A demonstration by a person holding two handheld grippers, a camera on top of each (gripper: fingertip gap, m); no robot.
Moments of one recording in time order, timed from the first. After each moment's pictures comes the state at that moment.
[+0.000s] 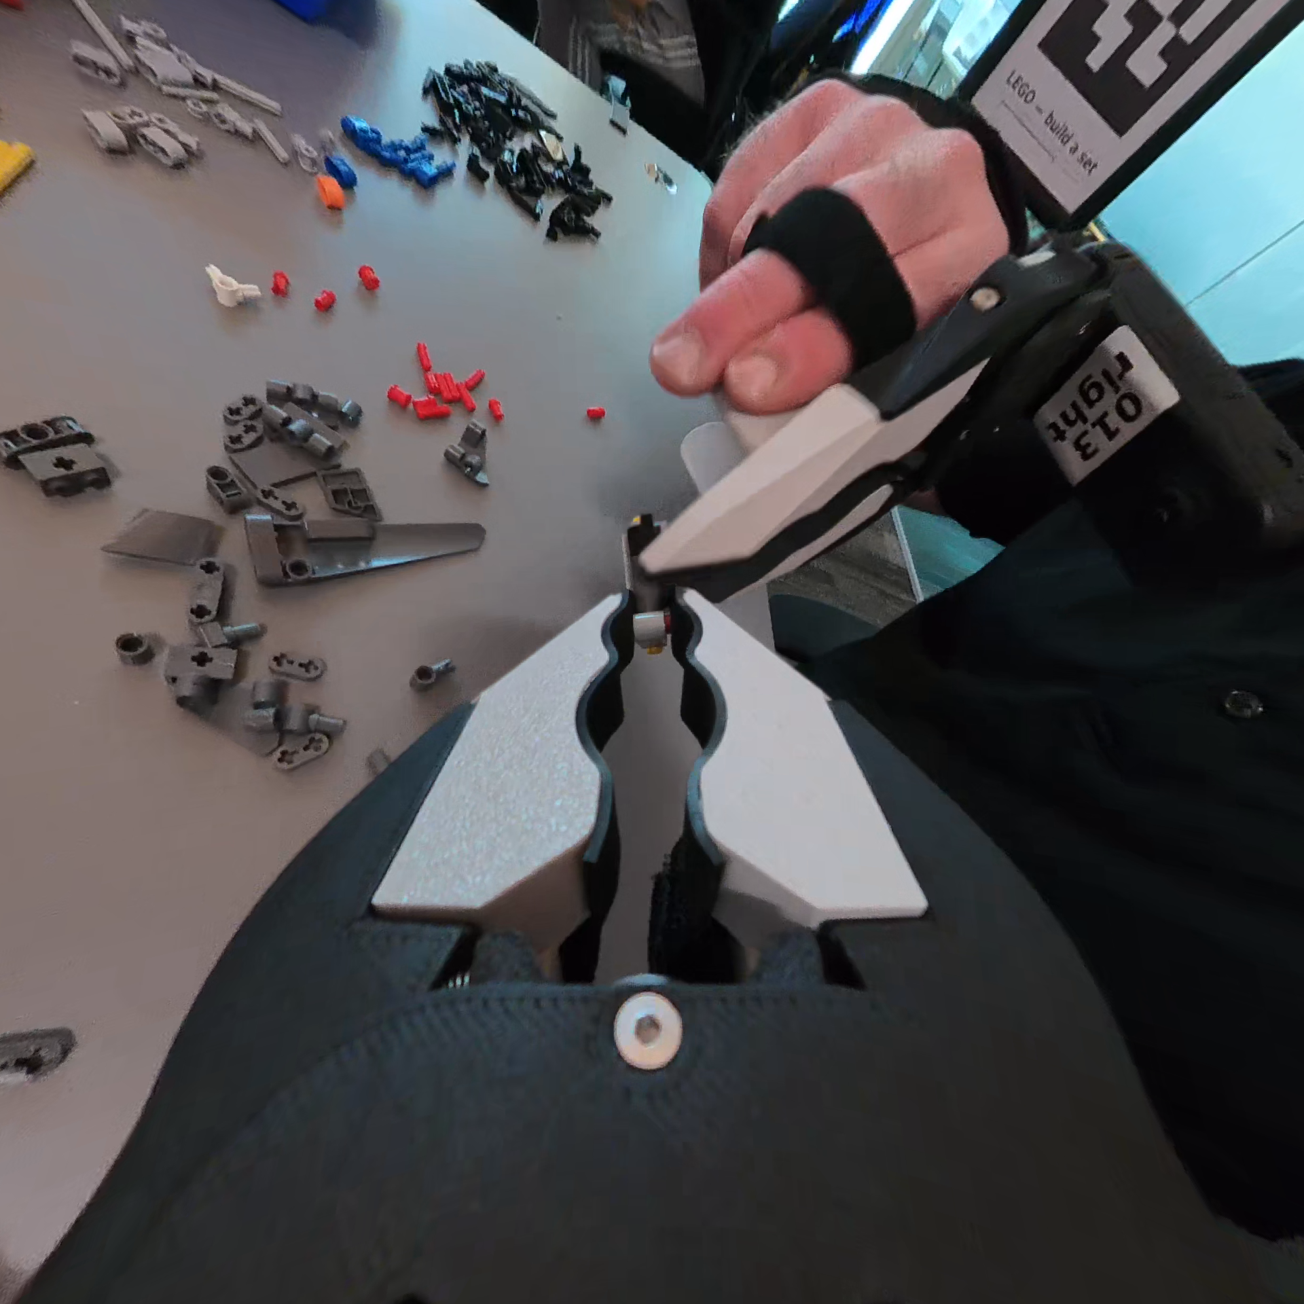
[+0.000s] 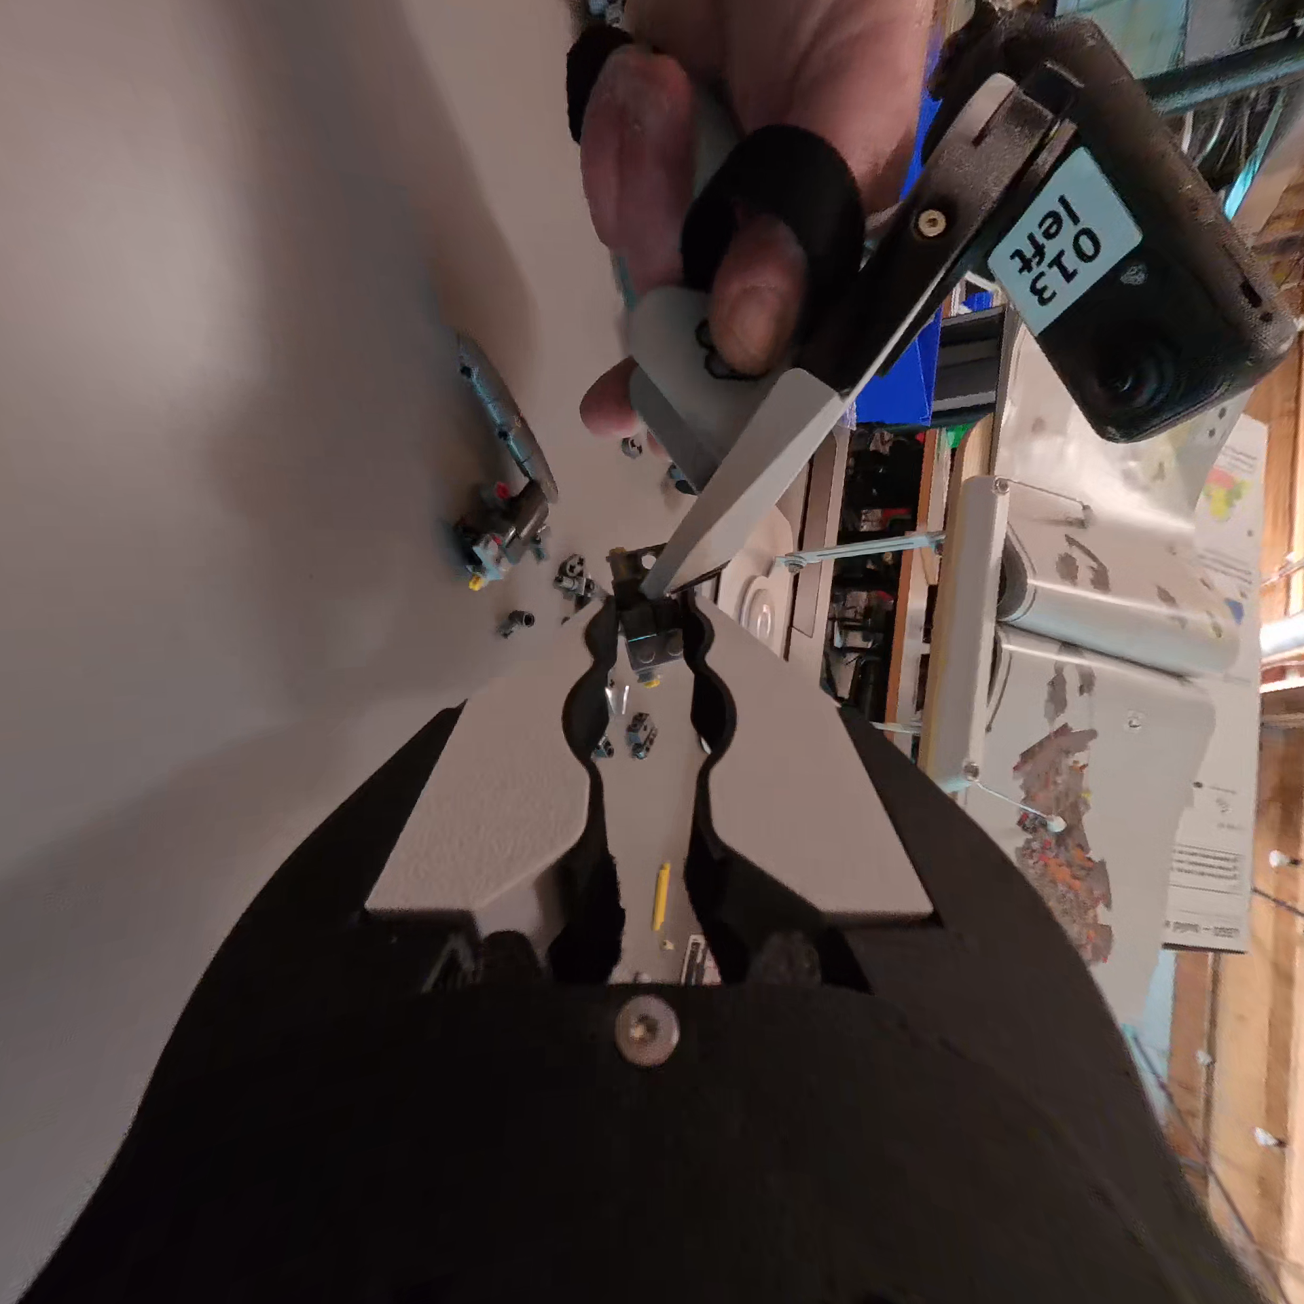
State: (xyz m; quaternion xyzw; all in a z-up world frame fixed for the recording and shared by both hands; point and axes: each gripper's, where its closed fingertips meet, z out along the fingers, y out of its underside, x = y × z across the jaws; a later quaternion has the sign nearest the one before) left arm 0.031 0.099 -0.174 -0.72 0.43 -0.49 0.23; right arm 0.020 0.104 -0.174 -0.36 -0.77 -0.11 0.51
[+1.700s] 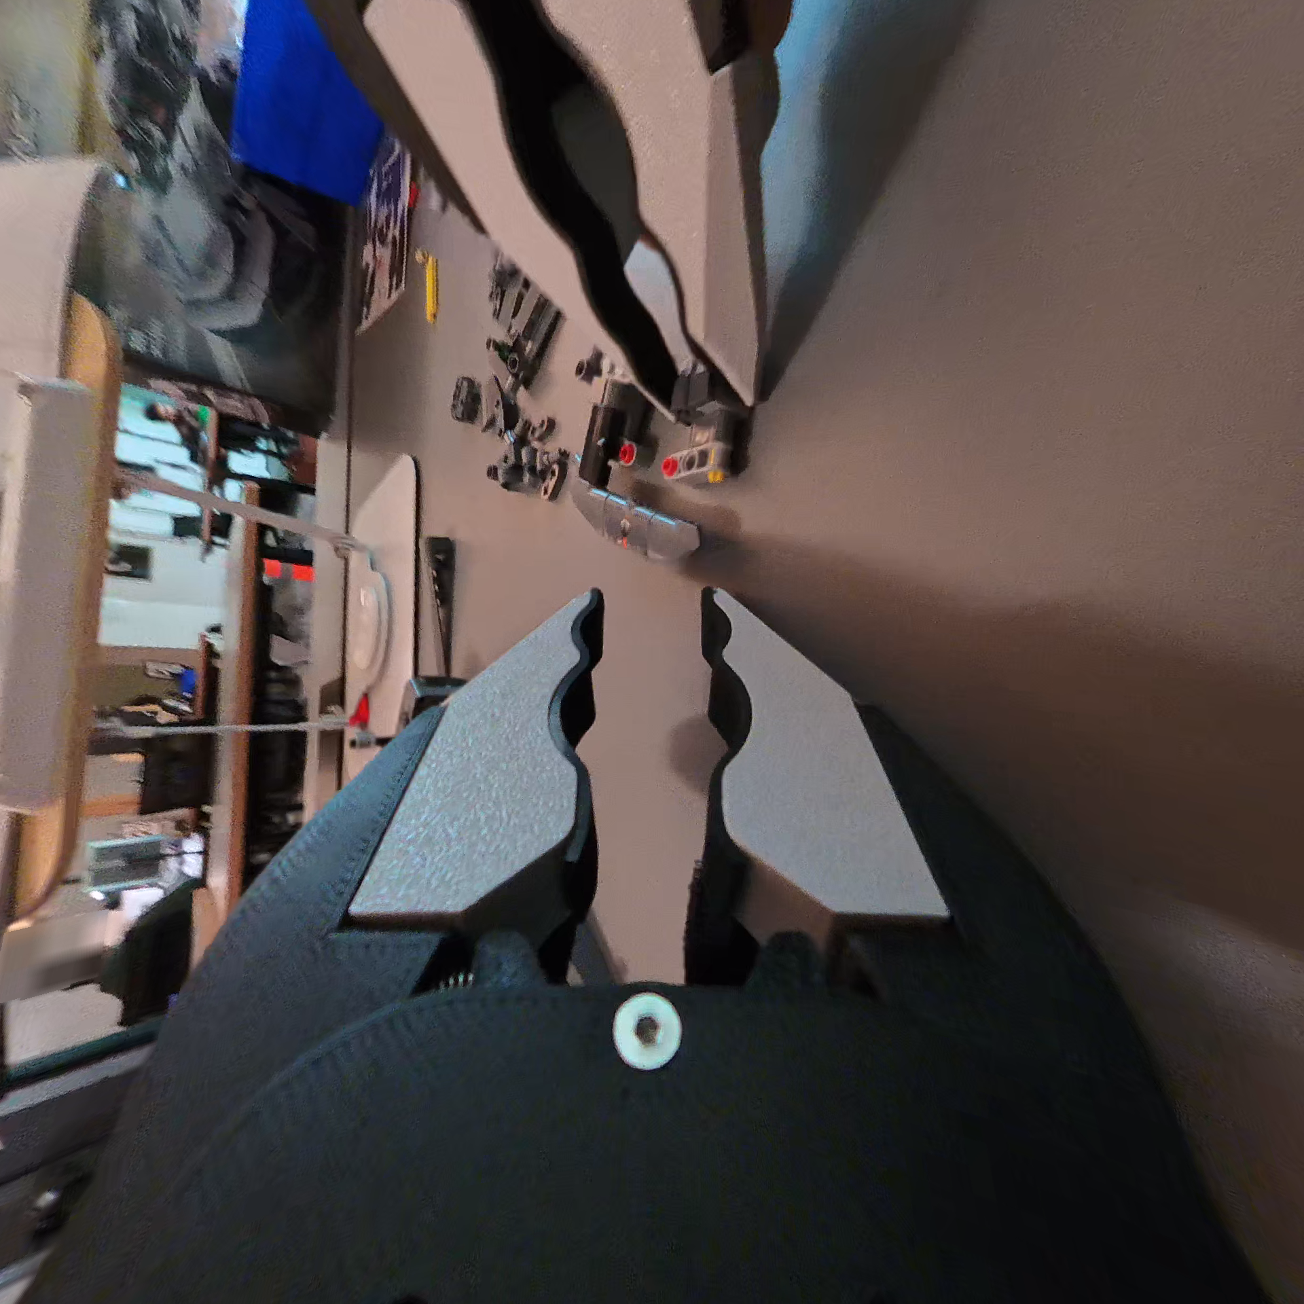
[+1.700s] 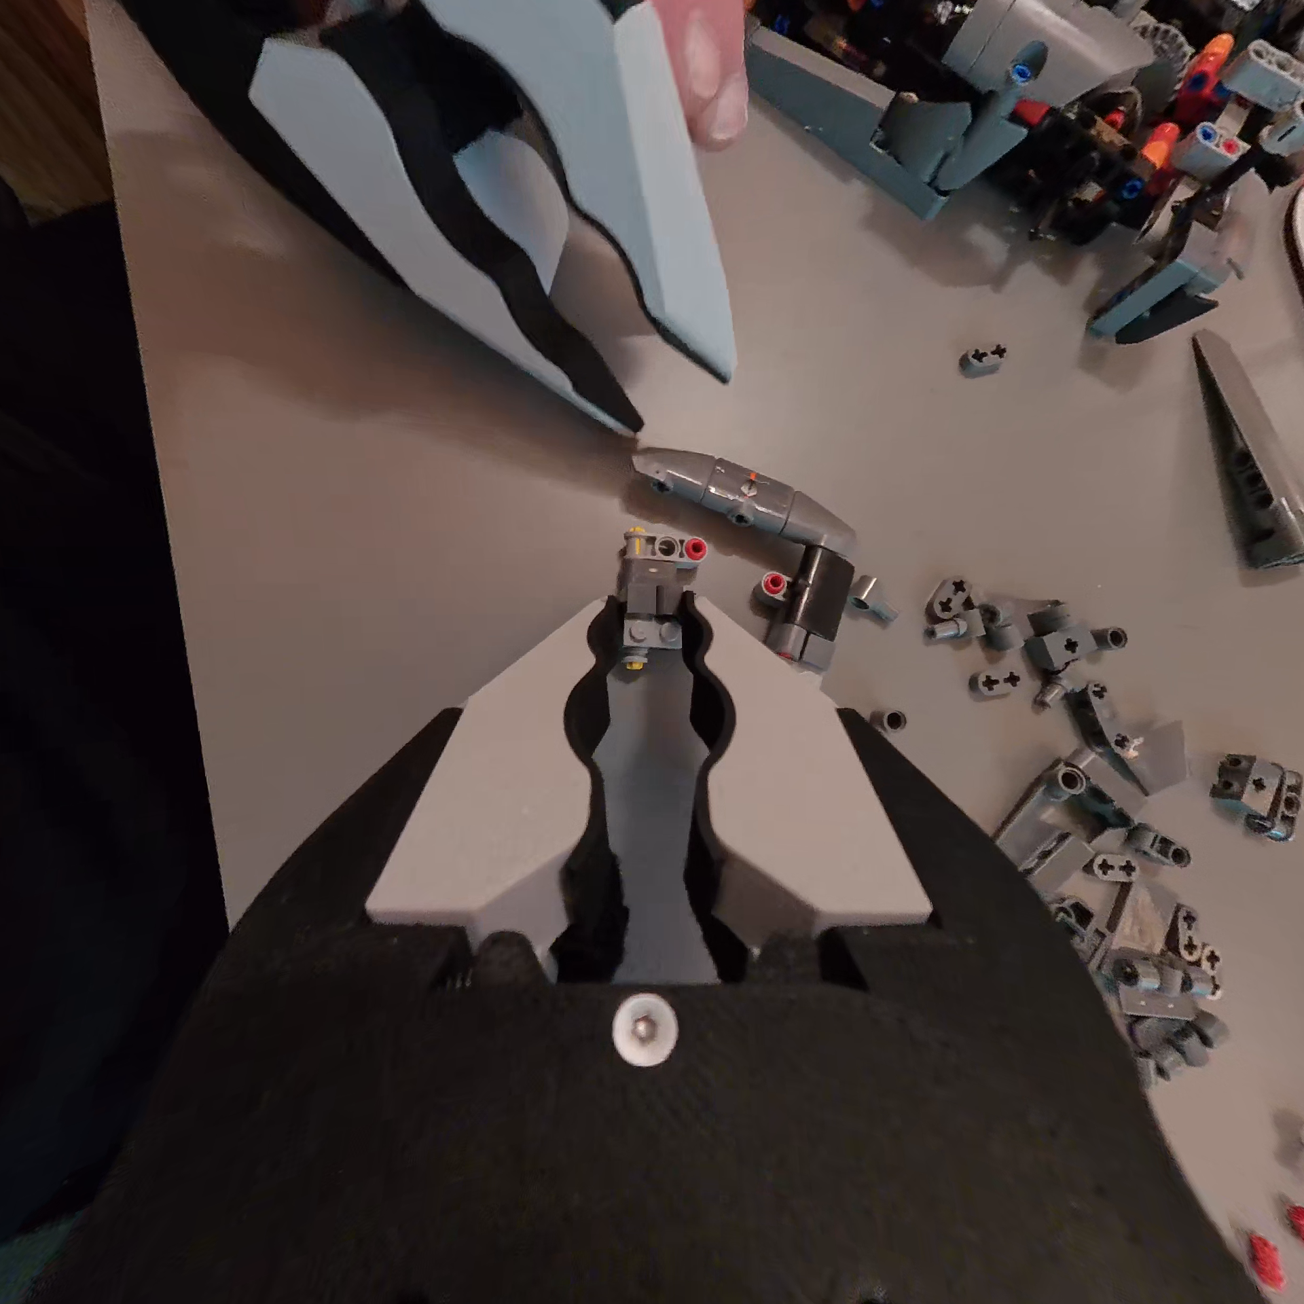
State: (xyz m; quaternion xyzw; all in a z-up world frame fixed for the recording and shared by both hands) left arm -0.066 0.086 -0.249 -0.54 0.68 0.09 0.48; right arm -0.021 0.075 -0.260 -0.66 -0.67 0.19 0.29
